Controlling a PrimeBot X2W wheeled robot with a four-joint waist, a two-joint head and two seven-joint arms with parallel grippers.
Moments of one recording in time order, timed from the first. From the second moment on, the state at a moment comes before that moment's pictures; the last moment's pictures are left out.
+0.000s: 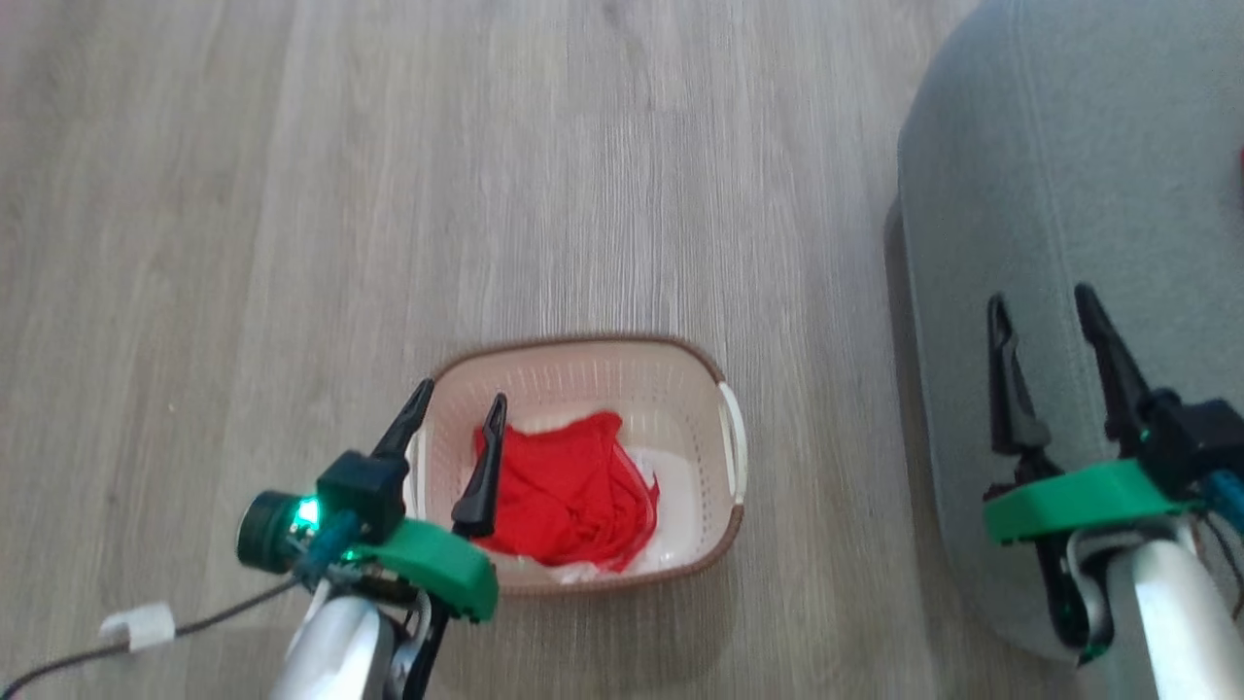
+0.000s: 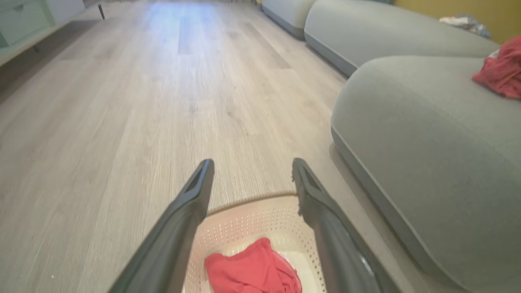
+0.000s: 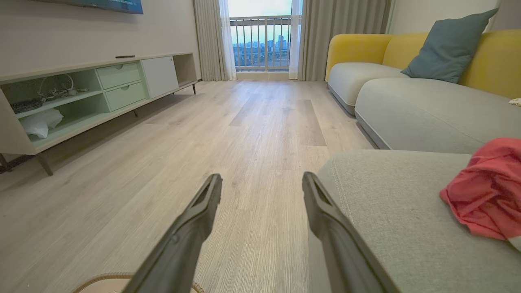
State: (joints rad) left arm -0.14 0.05 -0.26 0.26 -0.16 0.01 -0.26; right arm -0.11 -0.09 -0.04 0.10 0.14 0.13 -0.26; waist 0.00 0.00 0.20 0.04
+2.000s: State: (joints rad) left arm -1.07 0.16 -0.62 1.28 0.18 -0.07 -0.01; right arm -0.44 -0.06 0.14 -0.12 0.15 0.13 -0.26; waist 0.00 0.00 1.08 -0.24
